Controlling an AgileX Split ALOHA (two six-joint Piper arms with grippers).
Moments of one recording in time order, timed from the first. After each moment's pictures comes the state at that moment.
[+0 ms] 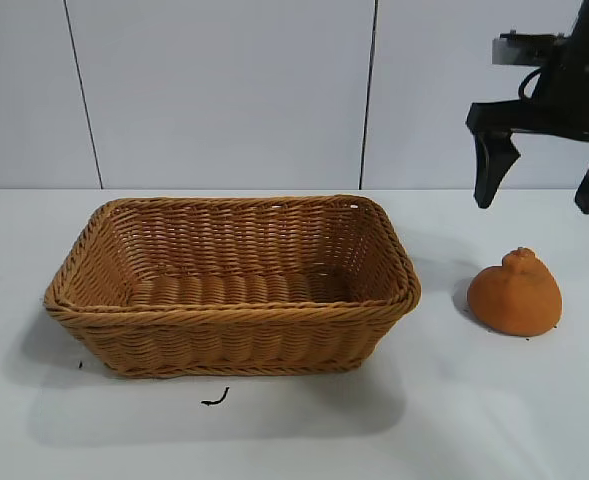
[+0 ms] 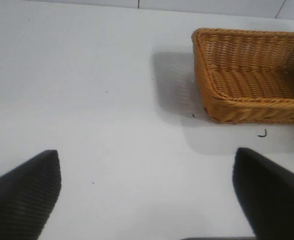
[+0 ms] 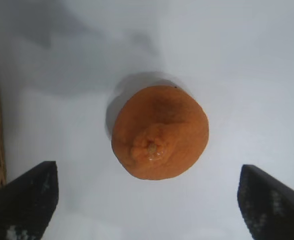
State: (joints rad) left arm -0.01 0.00 -0.50 -0.05 1.06 -0.03; right arm 0.10 2.06 -1.45 0.07 0.93 0.05
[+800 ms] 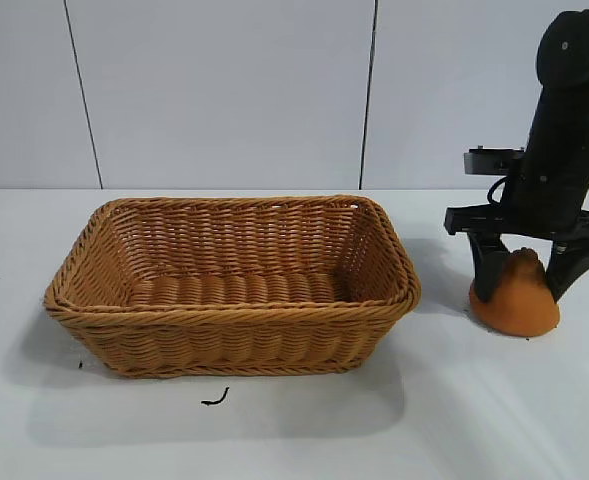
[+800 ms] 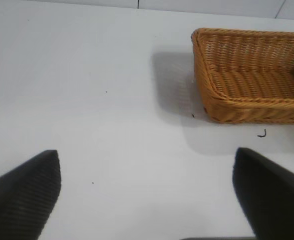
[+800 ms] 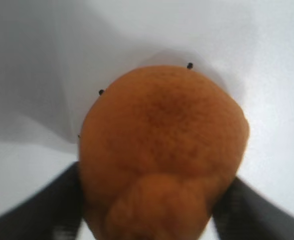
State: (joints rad) left arm -0.01 0.00 -0.50 -0.05 1.06 -0.03; right arm 0.10 2.14 -1.46 0.01 0.95 0.05
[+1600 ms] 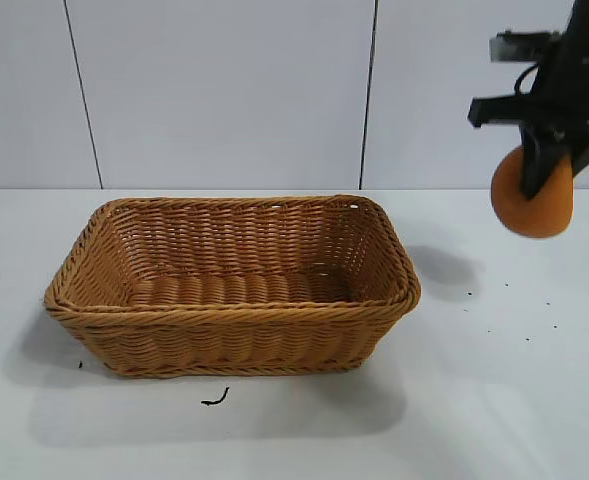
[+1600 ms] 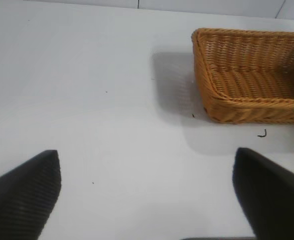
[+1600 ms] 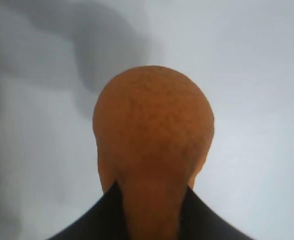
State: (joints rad) left arm -0.01 0.00 -0.50 -0.05 1.06 -0.03; right arm 0.10 1.87 -1.74 0.08 1.13 0.02
